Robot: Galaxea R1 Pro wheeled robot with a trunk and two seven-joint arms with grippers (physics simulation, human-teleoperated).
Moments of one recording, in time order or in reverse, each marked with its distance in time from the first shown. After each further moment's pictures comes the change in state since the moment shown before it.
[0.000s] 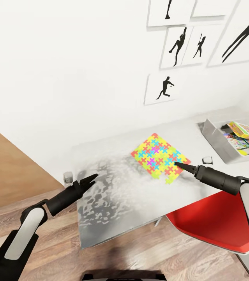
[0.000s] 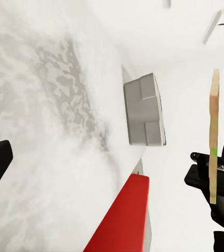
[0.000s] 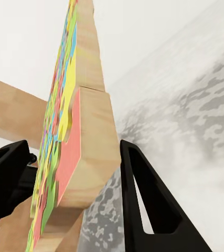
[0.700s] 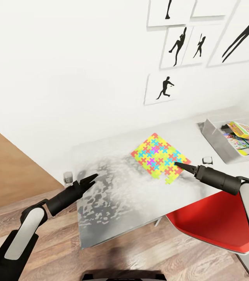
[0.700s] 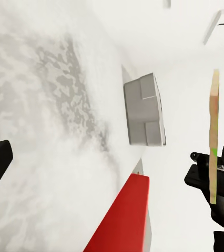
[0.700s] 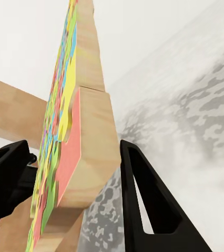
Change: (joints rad) left arm 0.000 0.000 0.000 0.000 0.000 0.000 0.000; right arm 0.000 0.000 0.000 0.000 0.000 0.000 0.000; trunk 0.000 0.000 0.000
